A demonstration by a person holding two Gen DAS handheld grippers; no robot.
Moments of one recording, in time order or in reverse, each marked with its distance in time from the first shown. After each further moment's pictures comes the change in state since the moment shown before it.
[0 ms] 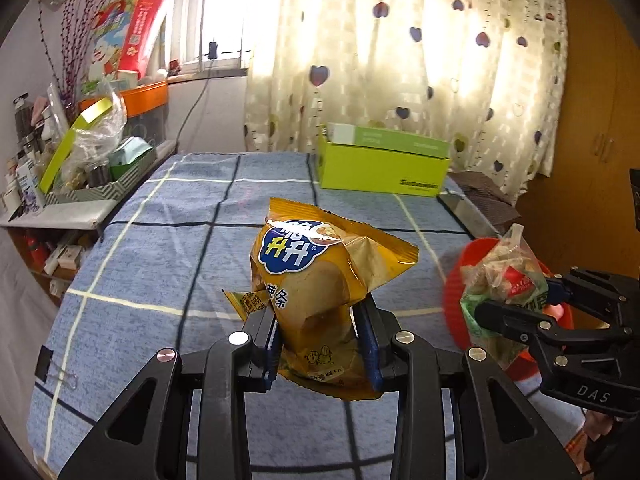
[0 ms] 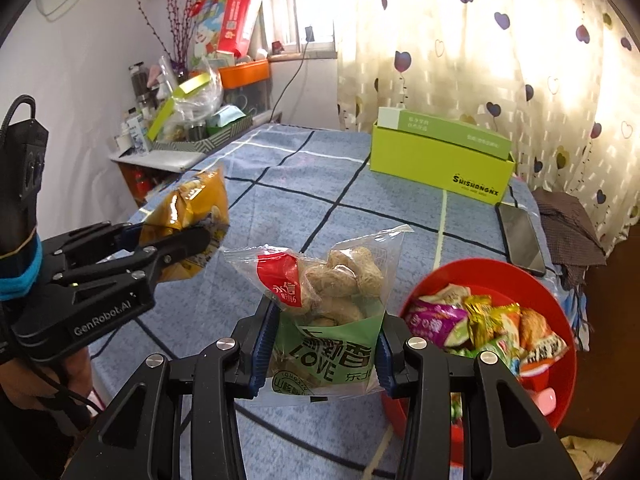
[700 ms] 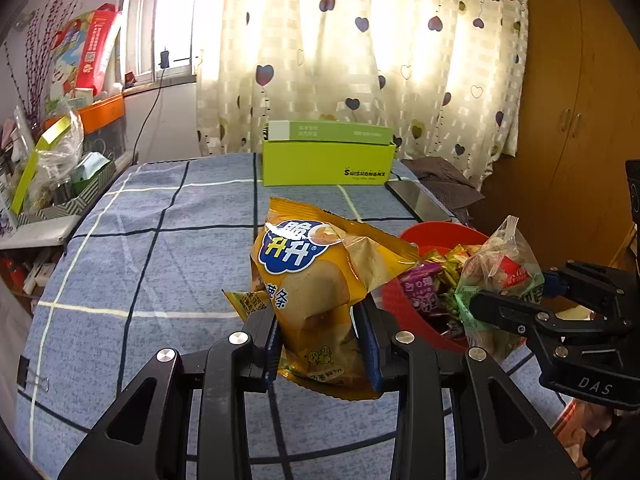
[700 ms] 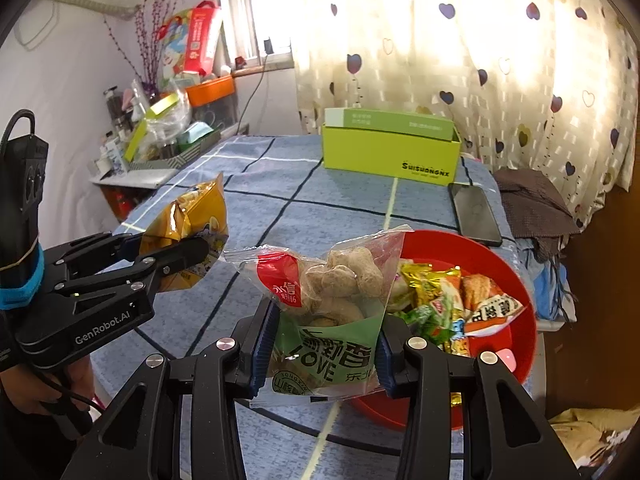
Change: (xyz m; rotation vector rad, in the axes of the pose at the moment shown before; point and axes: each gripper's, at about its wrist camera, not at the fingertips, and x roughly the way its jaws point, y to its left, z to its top) left arm -0.002 -0.064 -0.005 0.078 0.013 -0.085; right arm -0.035 -0.045 -0.027 0.097 -0.034 -0.059
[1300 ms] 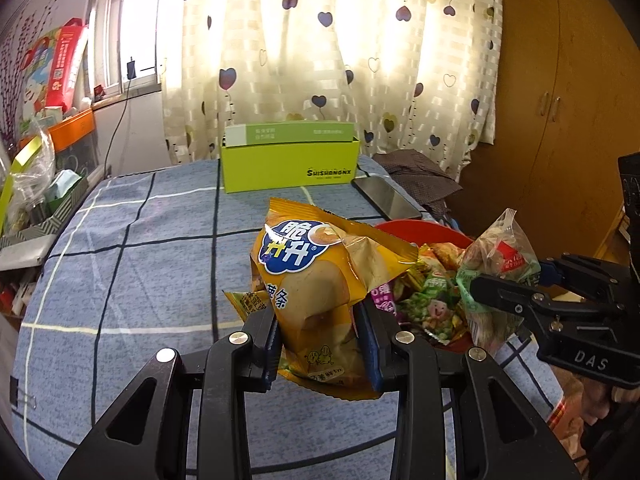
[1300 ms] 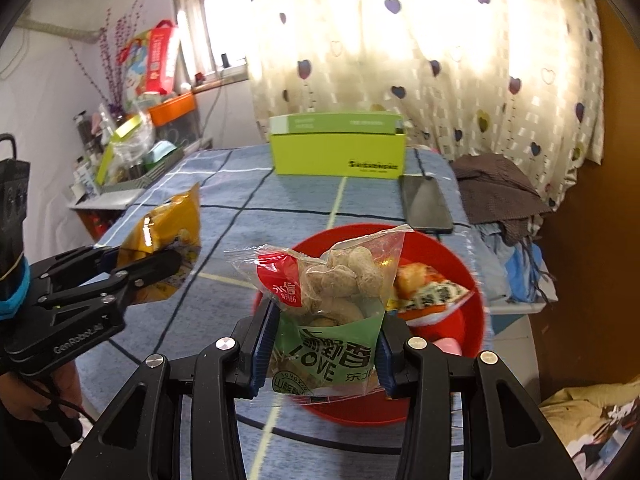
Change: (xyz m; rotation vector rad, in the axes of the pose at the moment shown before) left arm 0.013 -0.040 0.010 0.059 0.010 -0.060; right arm -0.016 -0.057 -0.010 0.099 -0.025 -0.085
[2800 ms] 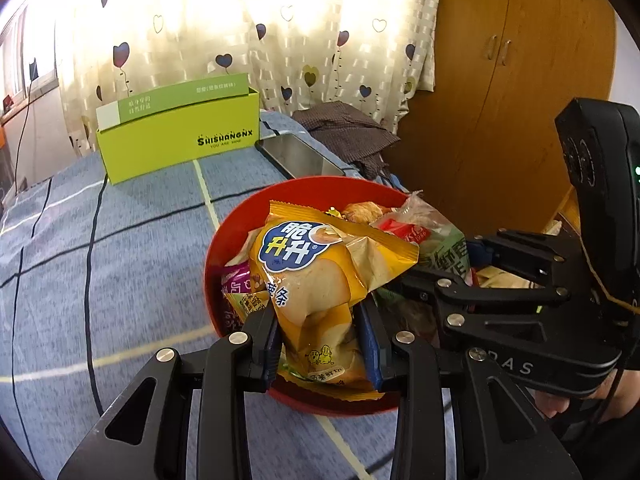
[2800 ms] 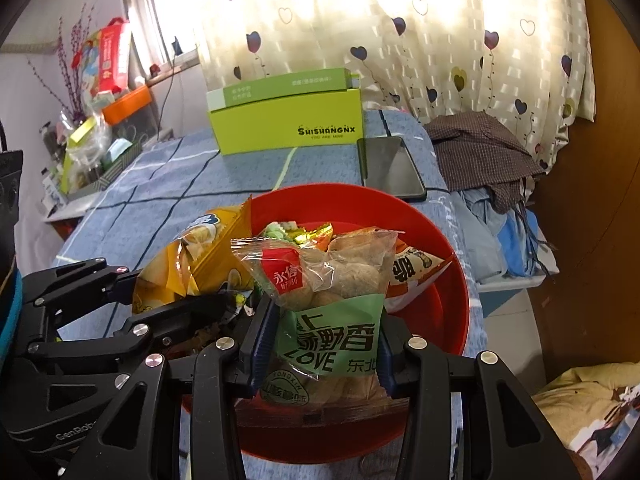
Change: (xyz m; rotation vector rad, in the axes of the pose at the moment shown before) left arm 0.093 -0.071 0.004 0.136 0.133 -0.207; right arm 0.072 -0.060 -0.004 0.093 0.073 -0.028
